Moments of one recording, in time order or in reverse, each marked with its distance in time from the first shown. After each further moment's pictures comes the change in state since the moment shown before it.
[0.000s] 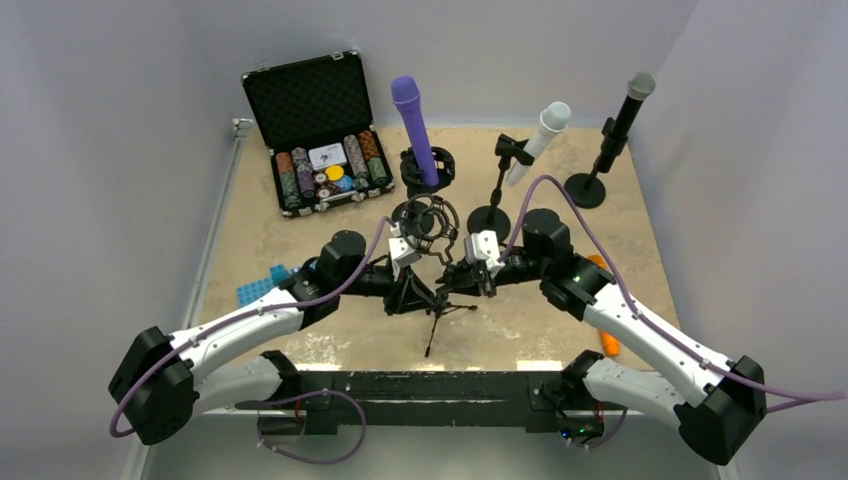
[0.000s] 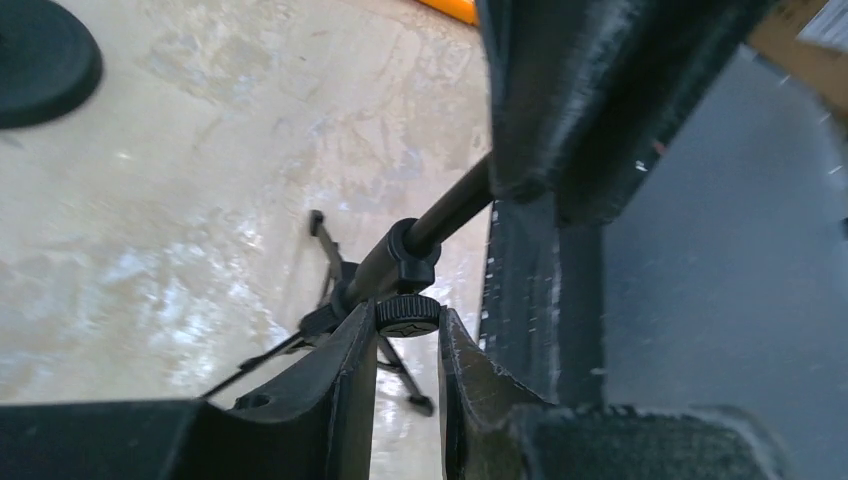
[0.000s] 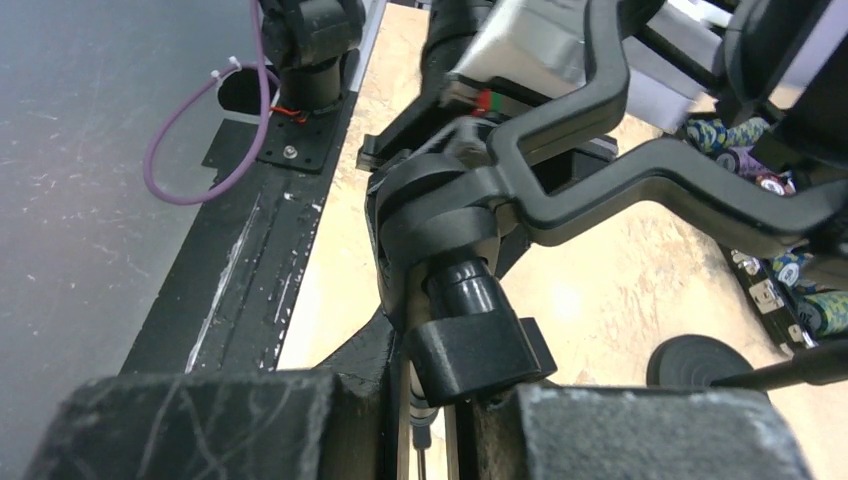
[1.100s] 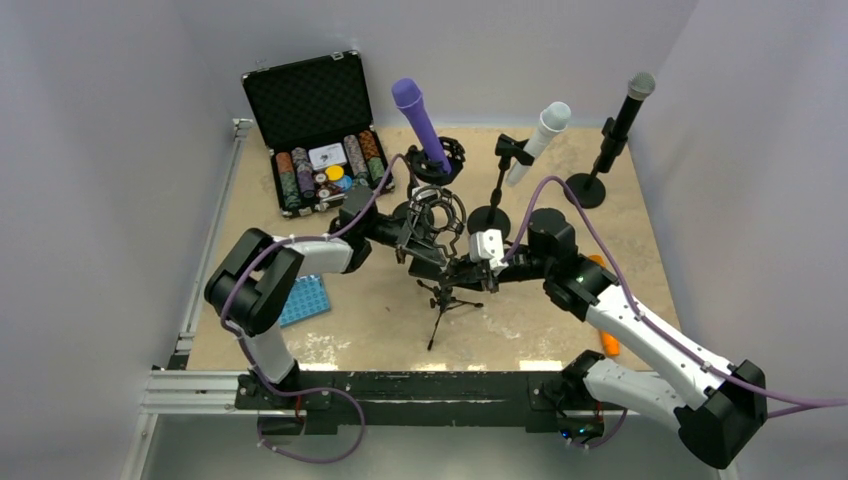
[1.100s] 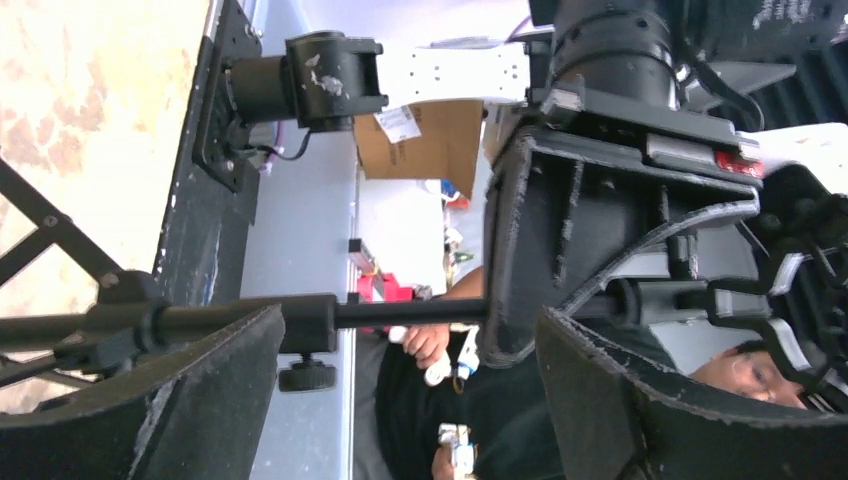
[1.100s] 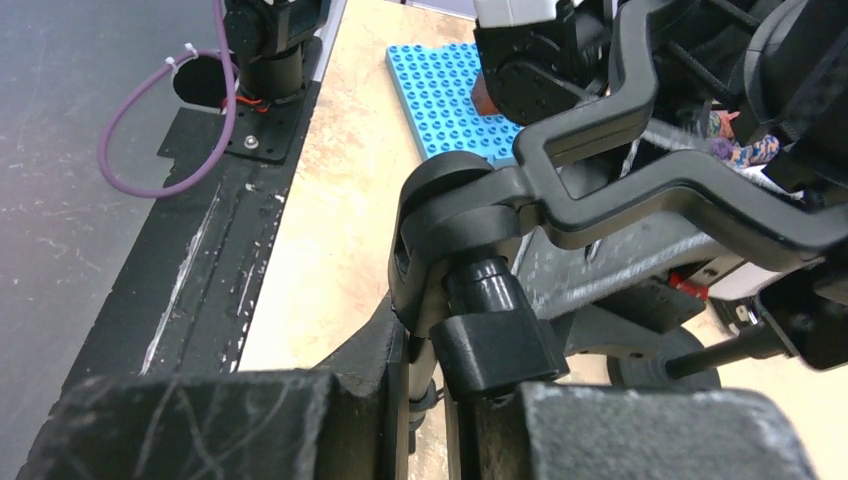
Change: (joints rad) left arm 0.219 0.698 0.230 0.880 0.699 -1.495; right arm -0.019 -0.013 -0.025 0.025 0.018 -0.044
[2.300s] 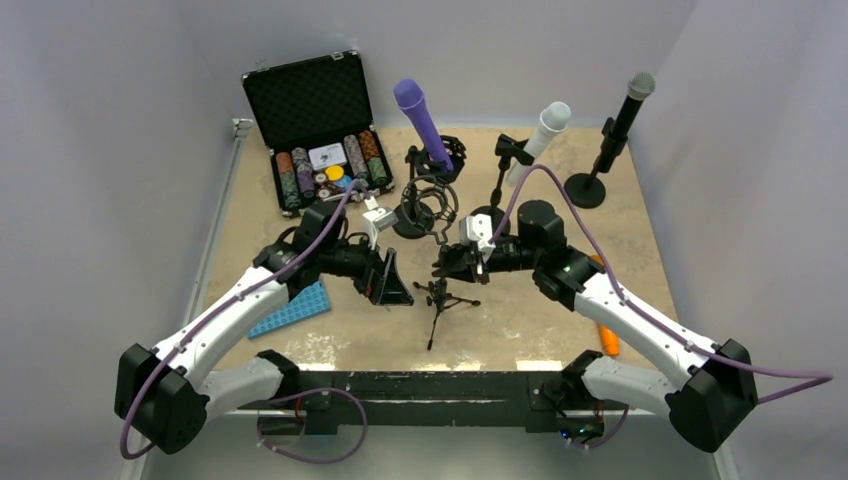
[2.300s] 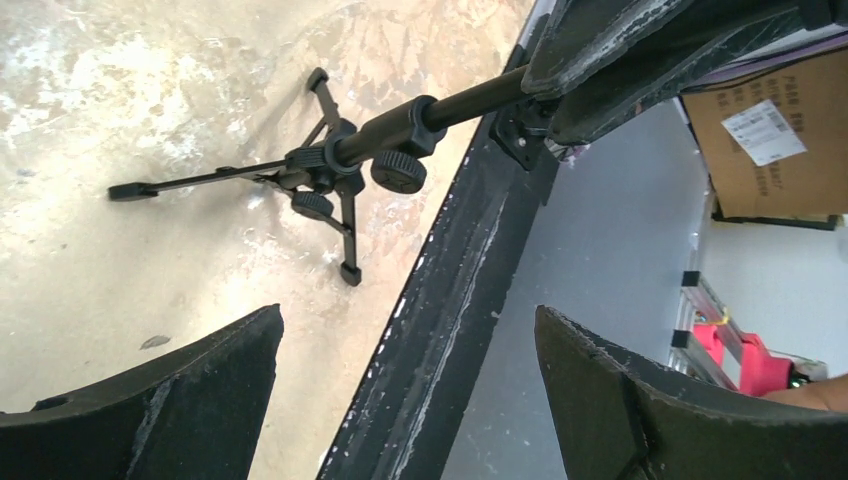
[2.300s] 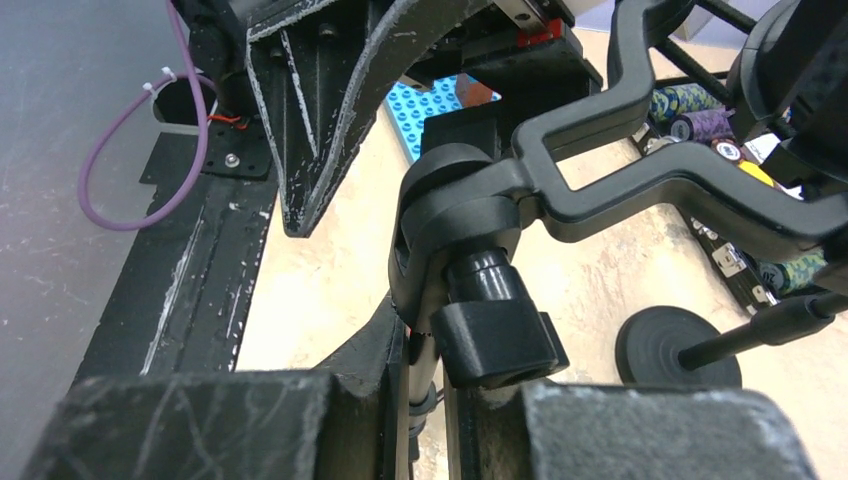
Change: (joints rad) left arm 0.021 -0.691 -0.014 -1.420 -0.558 1.276; right arm -0.002 0.106 0.023 0.081 0.027 0.092
